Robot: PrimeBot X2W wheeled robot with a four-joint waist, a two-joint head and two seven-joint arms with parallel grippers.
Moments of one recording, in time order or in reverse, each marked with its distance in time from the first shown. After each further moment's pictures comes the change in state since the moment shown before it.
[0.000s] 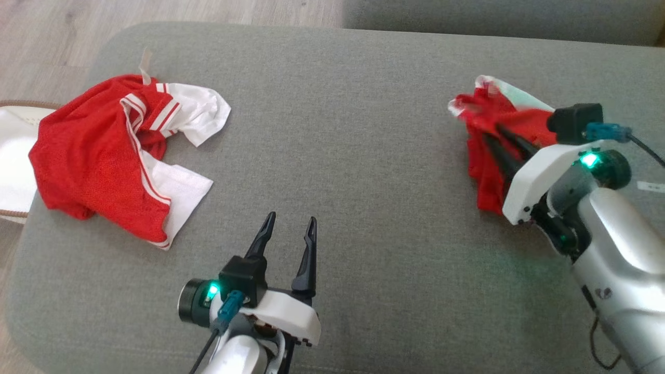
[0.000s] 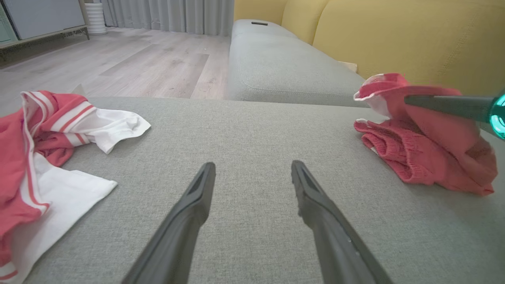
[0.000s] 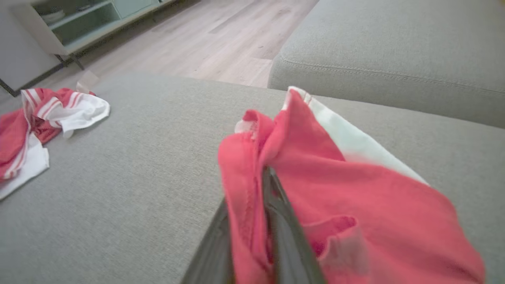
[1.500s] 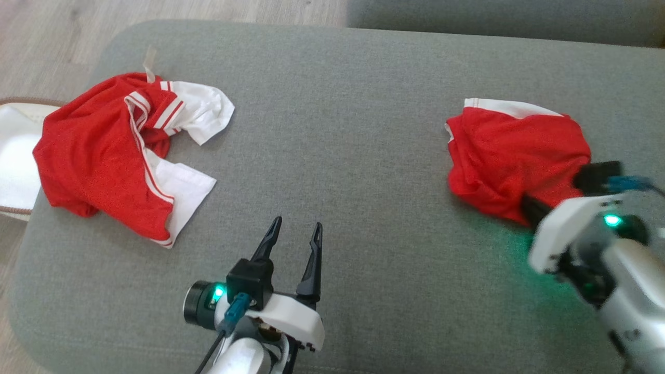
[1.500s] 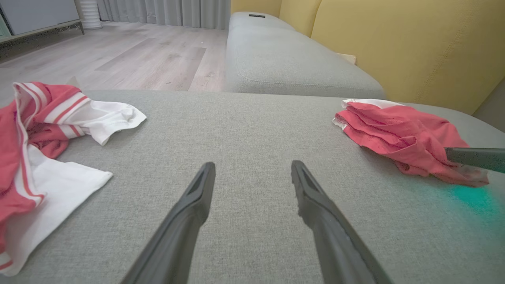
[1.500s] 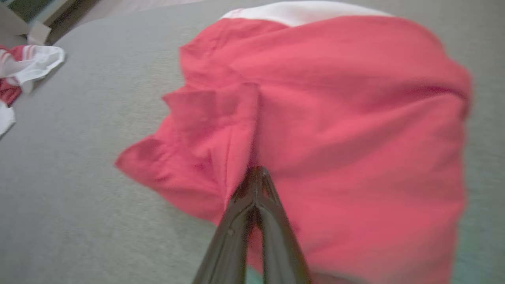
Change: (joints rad) left arm 0.001 0.000 -0.023 0.020 0.000 -0.004 0.000; right arm 0.147 -0.112 0.030 0.025 0.178 0.000 0.037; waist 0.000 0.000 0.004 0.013
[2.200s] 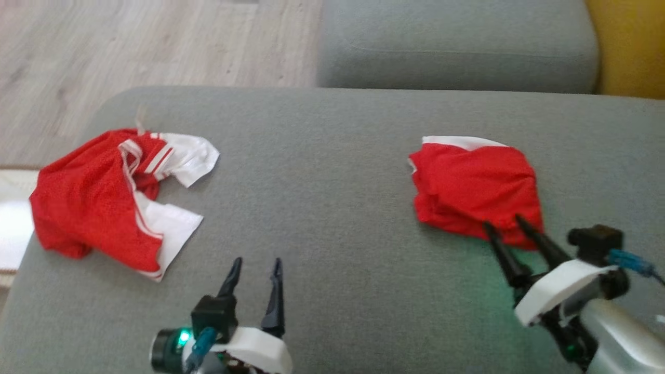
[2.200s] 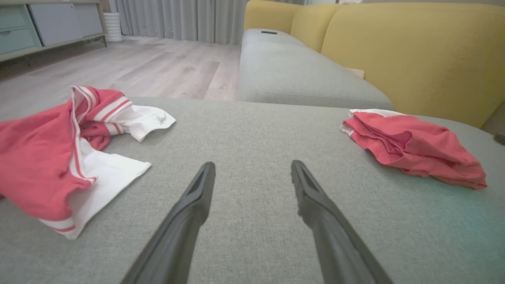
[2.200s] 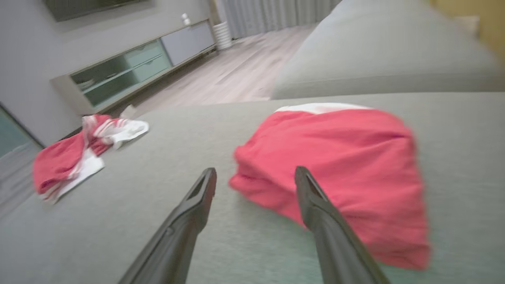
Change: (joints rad) left arm 0.136 0.004 0.119 0.006 0.024 -0.003 0.000; right arm 0.154 0.008 0.178 -0.100 0.072 0.000 -0.428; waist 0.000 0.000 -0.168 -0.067
